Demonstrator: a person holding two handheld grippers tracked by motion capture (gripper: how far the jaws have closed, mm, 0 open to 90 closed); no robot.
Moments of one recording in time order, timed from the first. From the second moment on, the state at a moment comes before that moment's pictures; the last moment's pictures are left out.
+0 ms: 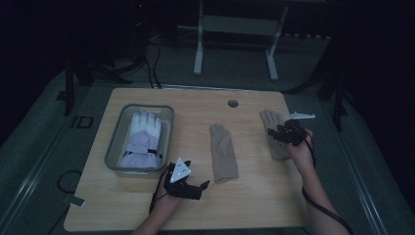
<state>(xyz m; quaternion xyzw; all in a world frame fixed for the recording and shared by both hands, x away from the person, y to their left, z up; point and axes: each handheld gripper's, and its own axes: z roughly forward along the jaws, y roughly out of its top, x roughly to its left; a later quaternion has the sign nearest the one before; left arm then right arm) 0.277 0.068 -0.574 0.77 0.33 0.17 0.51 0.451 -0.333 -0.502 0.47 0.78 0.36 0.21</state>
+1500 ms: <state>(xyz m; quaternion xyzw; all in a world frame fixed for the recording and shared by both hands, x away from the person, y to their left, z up) 0.278 0.068 -0.575 0.77 0.33 0.17 0.52 0.432 -0.336 -0.499 0.56 0.72 0.35 0.22</state>
